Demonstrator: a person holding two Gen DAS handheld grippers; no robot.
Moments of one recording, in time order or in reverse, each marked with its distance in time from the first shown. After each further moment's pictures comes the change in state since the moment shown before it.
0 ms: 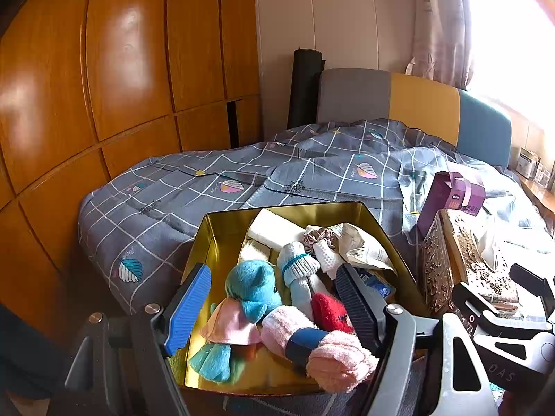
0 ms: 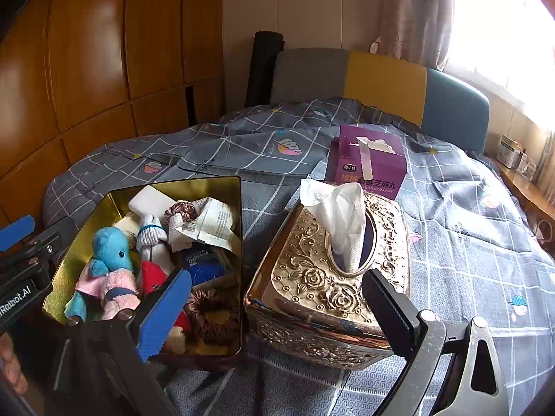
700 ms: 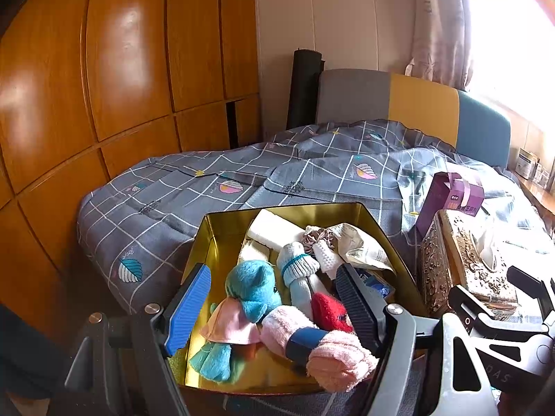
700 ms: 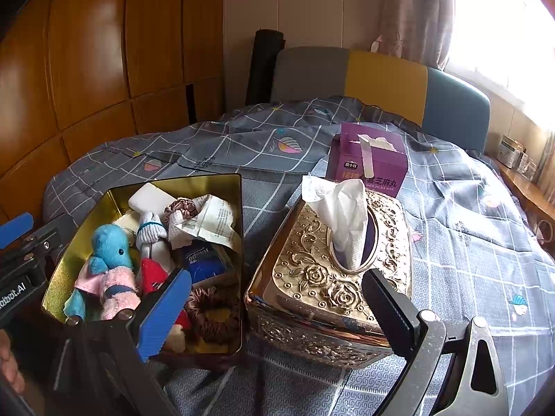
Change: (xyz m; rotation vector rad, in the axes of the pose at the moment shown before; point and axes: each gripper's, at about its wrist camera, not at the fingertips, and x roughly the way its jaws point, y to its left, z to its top) left arm -0.001 0.001 0.000 0.001 -0.003 -0.004; right arm 0.000 -0.002 -0.003 -0.004 0.006 0.007
